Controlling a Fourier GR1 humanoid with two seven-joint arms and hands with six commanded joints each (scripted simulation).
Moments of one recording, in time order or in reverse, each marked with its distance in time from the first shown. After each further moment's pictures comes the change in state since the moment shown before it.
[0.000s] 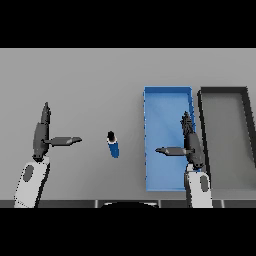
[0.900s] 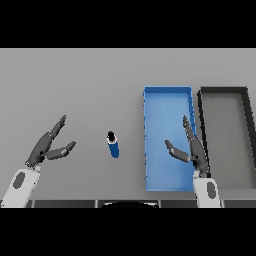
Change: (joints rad) left arm 0.087 0.193 -0.110 -0.062 0.004 -0.368 -0.177; right arm 0.080 -0.139 0.084 -0.120 0.125 0.072 -0.044
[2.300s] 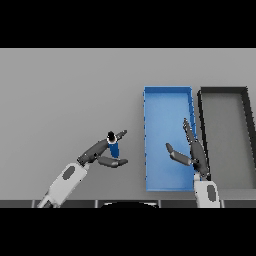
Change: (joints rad) left arm -0.211 -0.357 -0.290 0.193 -0.162 -0.103 0.083; right arm 0.040 0.008 -0.003 -0.006 -0.012 0.013 -0.061
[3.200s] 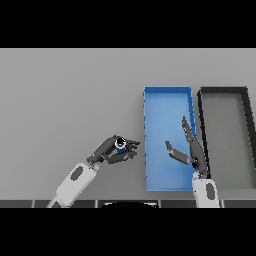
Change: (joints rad) left arm -0.002 -0.106 0.001 -0.083 0.047 0.079 -0.122; right arm -0.023 0.005 0.006 0.005 0.012 -0.006 0.005
